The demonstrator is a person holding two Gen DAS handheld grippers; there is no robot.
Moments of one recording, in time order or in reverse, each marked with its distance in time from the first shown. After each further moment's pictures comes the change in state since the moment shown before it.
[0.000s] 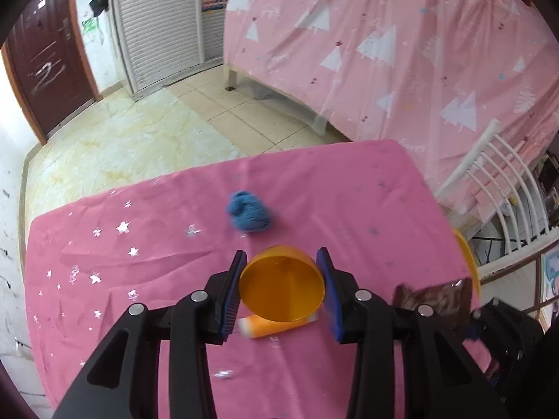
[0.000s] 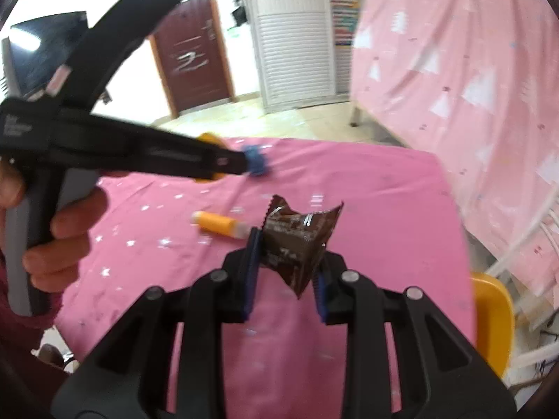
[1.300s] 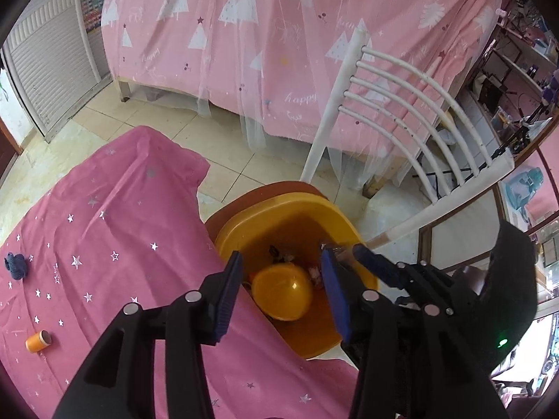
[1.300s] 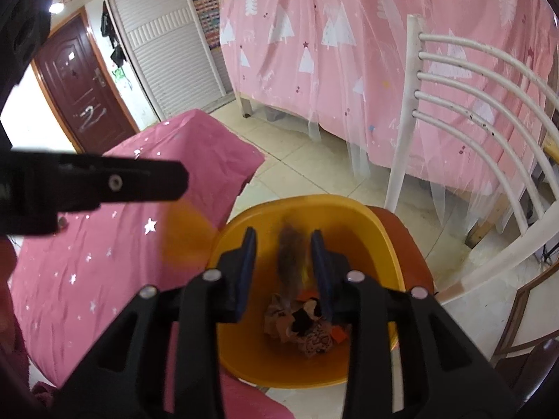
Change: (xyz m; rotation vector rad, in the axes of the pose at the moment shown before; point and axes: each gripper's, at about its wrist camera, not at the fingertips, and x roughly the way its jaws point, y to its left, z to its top) left arm 0.044 -0.281 -0.014 0.287 0.115 -0.194; right arm -0.023 -0.236 -0.098 0.385 -0.003 -0.233
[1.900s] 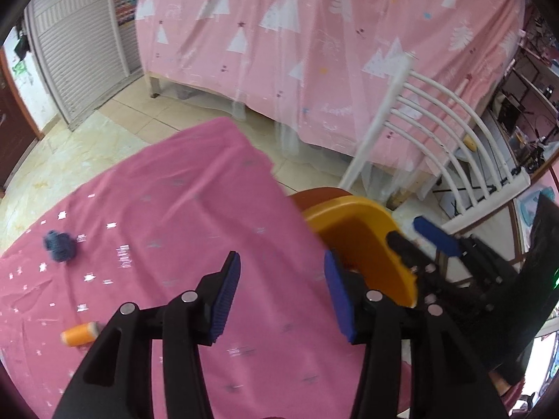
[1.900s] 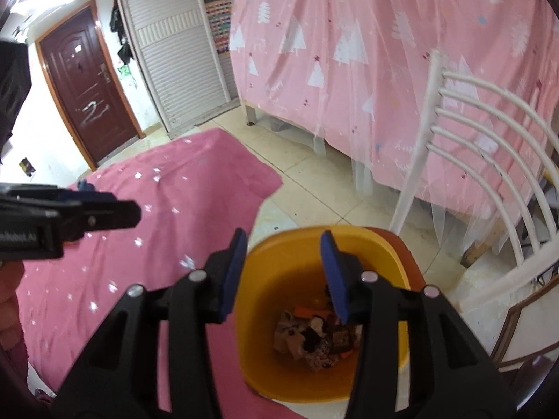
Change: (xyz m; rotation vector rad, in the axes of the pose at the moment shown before) left arm -0.034 0.089 -0.020 -0.077 -0.044 0.069; right arm -0.007 0.048 0.031 -0.079 -0.035 -0.019
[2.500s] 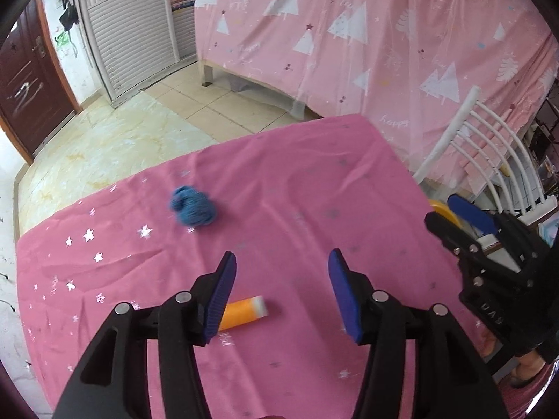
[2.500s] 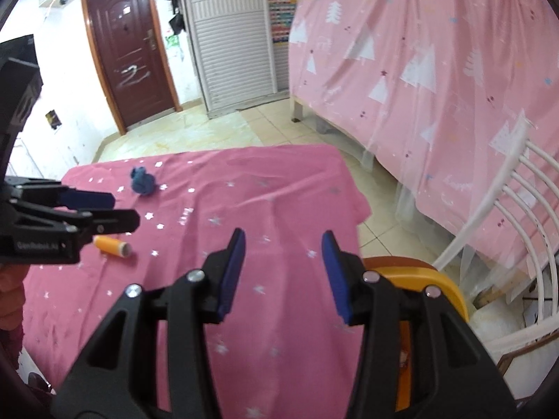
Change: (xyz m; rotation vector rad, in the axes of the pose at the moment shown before) left arm -0.029 0.143 -0.034 -0.119 -0.005 0.109; right arm 0.025 0.128 0.030 -0.200 0.028 0.089
